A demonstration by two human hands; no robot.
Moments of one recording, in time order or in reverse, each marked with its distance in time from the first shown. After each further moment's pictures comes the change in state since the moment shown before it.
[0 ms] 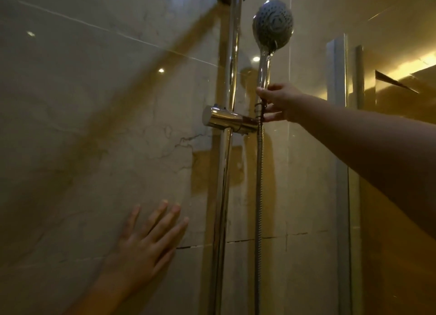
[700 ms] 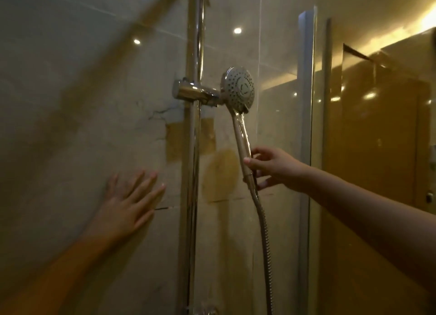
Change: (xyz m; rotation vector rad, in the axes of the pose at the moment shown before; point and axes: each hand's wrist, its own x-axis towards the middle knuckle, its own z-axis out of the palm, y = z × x) left_hand -0.002 -0.003 -0.010 -0.136 -0.243 -0.012; right_hand -0.150 0.124 -0.030 -0.108 -0.330 0.145
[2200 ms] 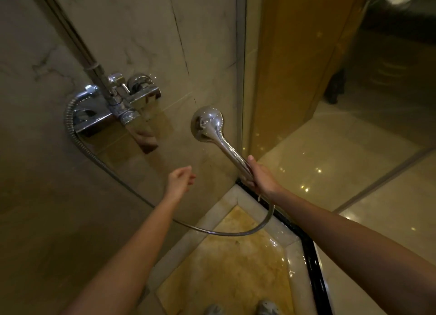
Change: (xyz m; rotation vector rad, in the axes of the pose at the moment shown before) left_hand -0.274 0.371 0.076 -1.509 -1.055 -0.999; right_hand -0.351 0.362 0.206 0.405 0.240 0.887
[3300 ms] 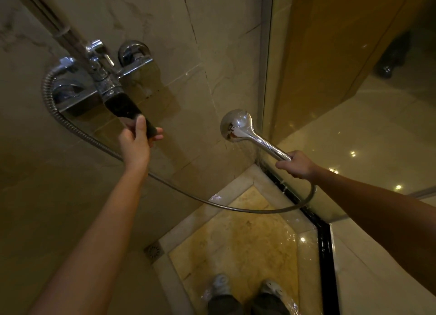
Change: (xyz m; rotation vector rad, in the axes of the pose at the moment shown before) left_hand 0.011 0.049 -0.046 -0.111 0.440 0.328; right_hand 0.089 0.046 -0.087 -0.476 -0.185 0.177
